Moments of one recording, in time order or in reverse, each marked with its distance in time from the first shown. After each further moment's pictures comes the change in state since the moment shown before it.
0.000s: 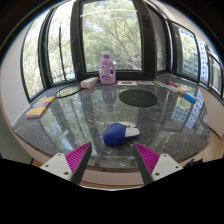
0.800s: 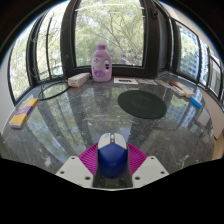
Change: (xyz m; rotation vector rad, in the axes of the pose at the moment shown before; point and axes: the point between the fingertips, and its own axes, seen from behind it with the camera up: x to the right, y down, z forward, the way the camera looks) arm 0.001 -0.048 0.120 -0.062 0.102 -0.009
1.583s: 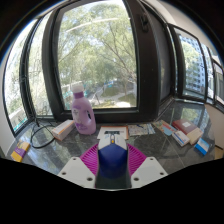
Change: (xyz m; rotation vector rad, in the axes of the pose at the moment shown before) arm 0.117 -0.253 0.079 0.255 -0.119 0.025
